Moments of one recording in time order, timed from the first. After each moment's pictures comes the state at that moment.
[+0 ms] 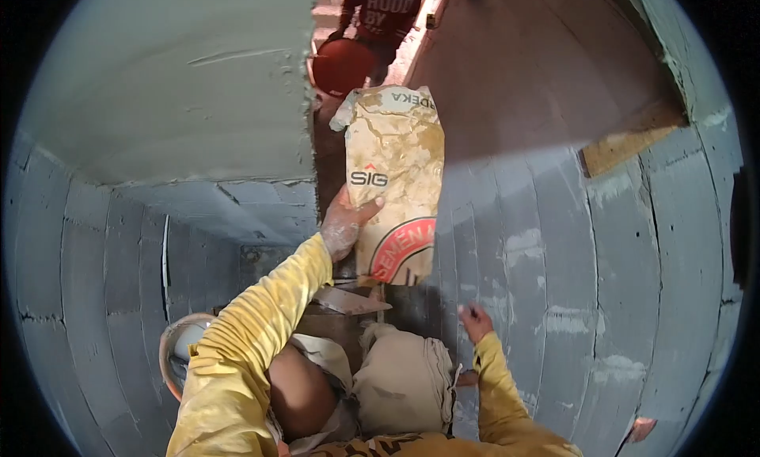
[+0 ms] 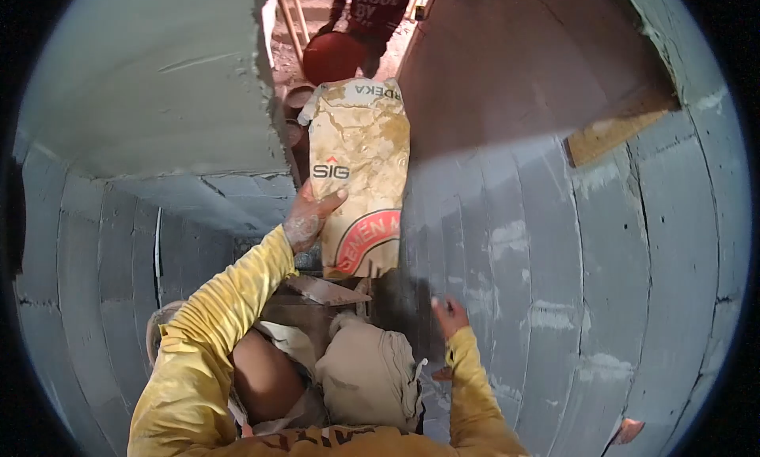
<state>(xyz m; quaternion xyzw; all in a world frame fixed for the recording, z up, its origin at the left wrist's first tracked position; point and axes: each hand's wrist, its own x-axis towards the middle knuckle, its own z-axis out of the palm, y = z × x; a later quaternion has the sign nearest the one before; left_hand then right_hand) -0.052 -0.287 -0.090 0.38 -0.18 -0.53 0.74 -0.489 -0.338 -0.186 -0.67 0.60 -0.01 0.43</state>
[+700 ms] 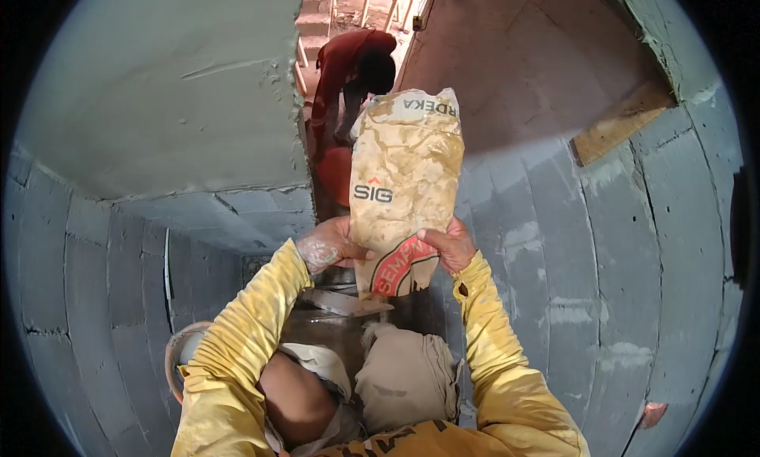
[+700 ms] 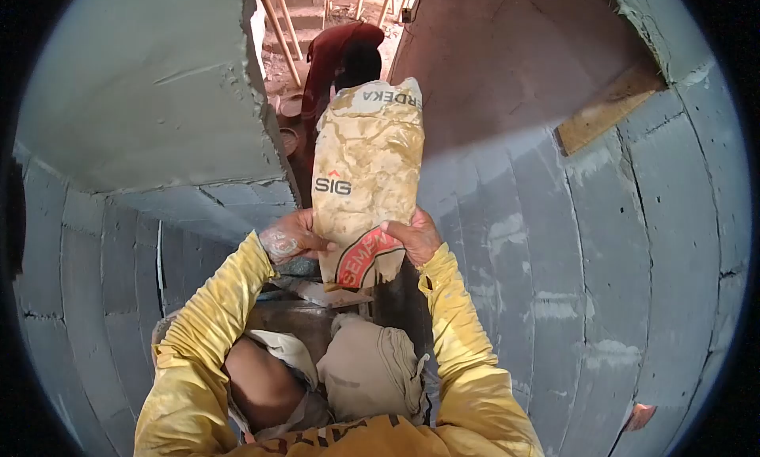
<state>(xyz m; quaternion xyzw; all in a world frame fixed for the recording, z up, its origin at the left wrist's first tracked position) -0.031 -0.241 -0.051 0.39 -0.26 -0.73 0.49 -0.258 -0.387 -0.052 -0.48 0.28 -0.23 0.80</state>
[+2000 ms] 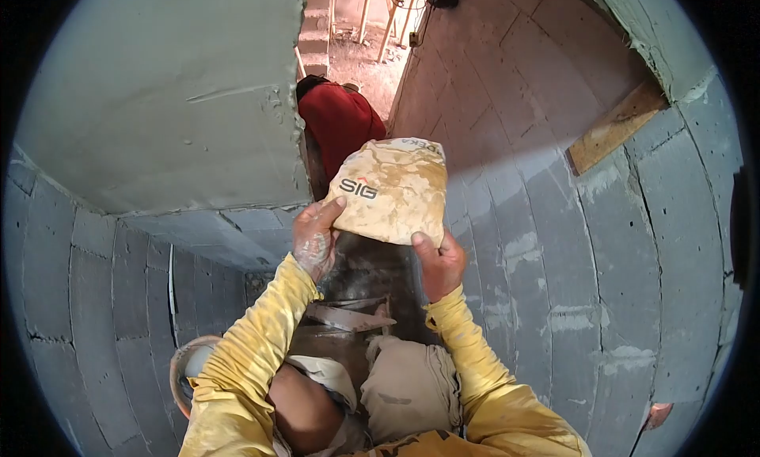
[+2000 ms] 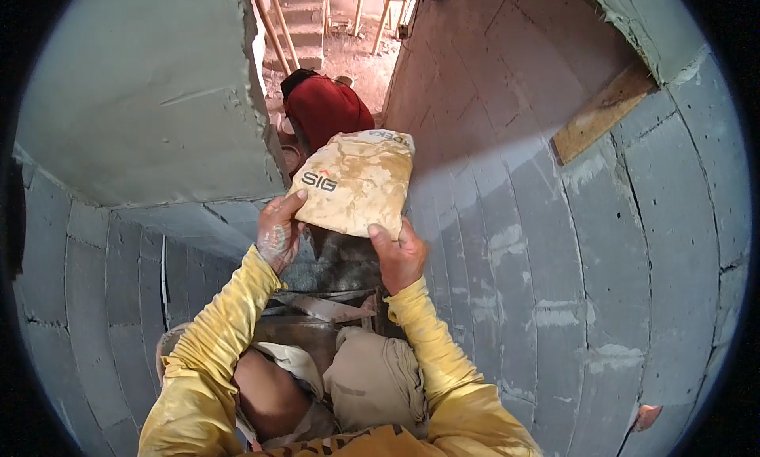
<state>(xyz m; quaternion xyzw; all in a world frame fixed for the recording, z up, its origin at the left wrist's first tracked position) -0.030 -0.261 -0.045 0.42 -0.06 -0.45 0.78 -0.230 -0.335 -0.019 -0.65 0.33 -0.40 0.55</state>
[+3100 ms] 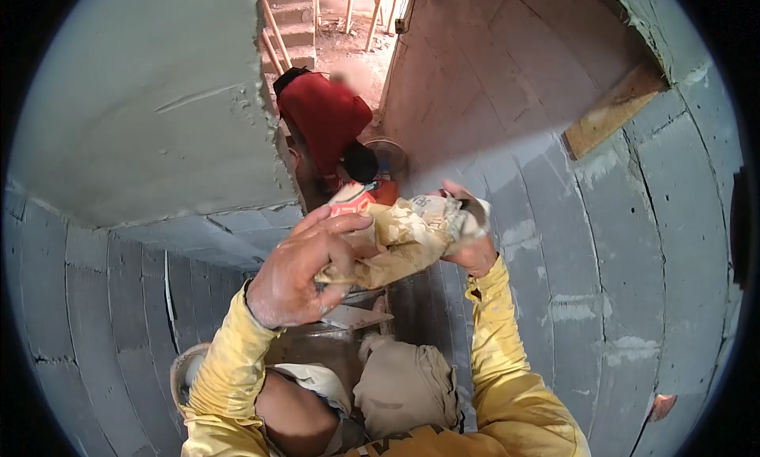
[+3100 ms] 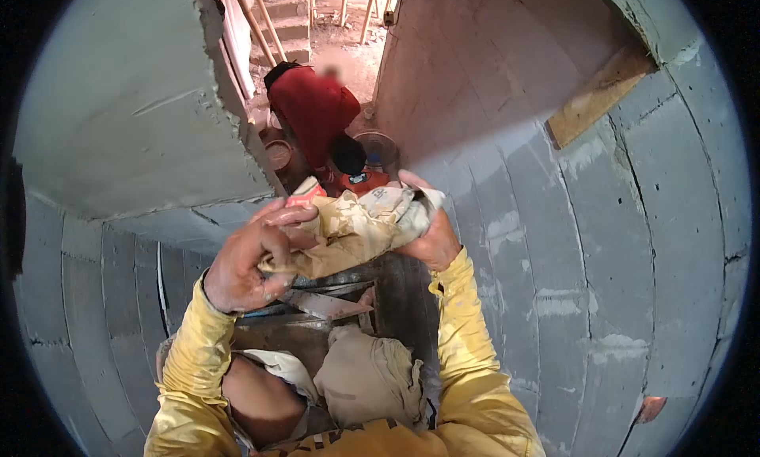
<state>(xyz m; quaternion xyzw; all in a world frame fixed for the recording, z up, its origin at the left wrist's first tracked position) -0.023 -0.210 0.053 0.47 -0.72 -0.22 0.46 -0.276 -0.426 -0.016 -0.67 0.17 -0.25 0.68</state>
